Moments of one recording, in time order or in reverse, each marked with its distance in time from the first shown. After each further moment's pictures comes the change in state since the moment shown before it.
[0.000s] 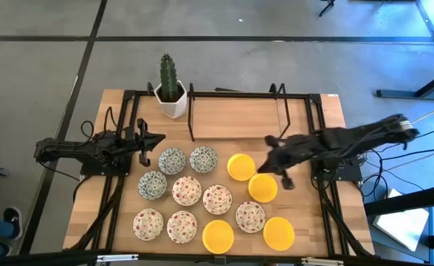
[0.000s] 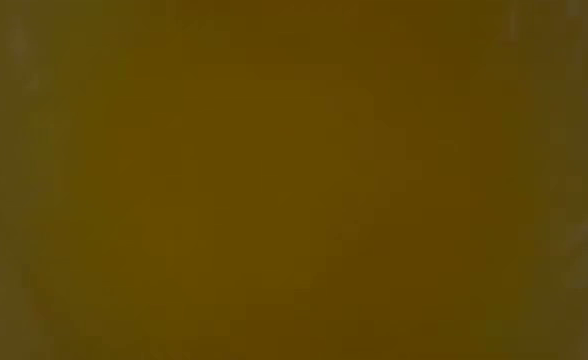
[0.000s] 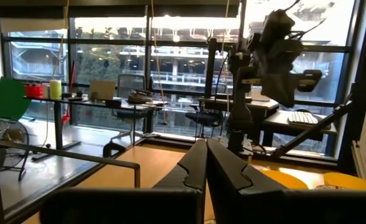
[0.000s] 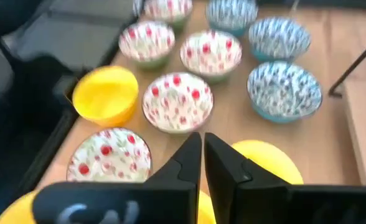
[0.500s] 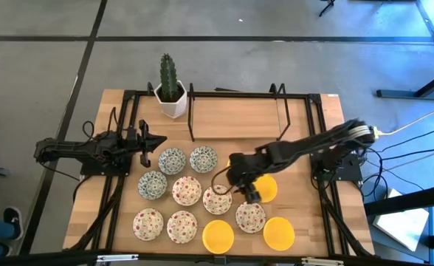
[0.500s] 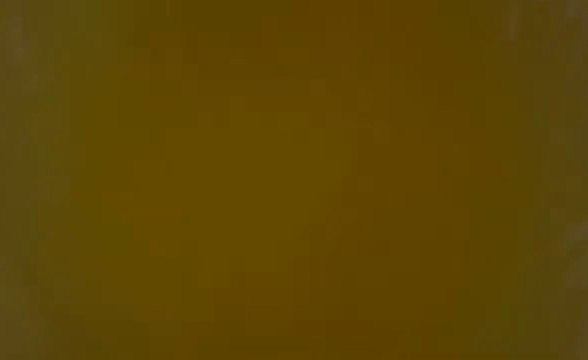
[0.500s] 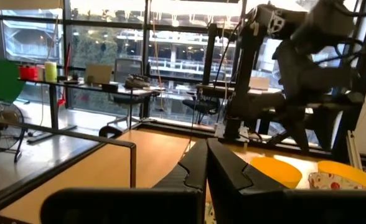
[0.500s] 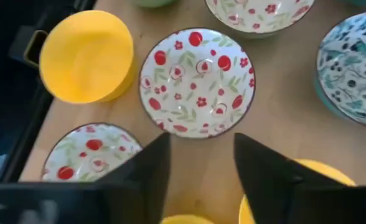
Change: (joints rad) left arm 0.000 0.000 0.000 -0.060 0.008 -0.054; right arm 0.010 0.593 0.390 -0.149 -0.078 -0.050
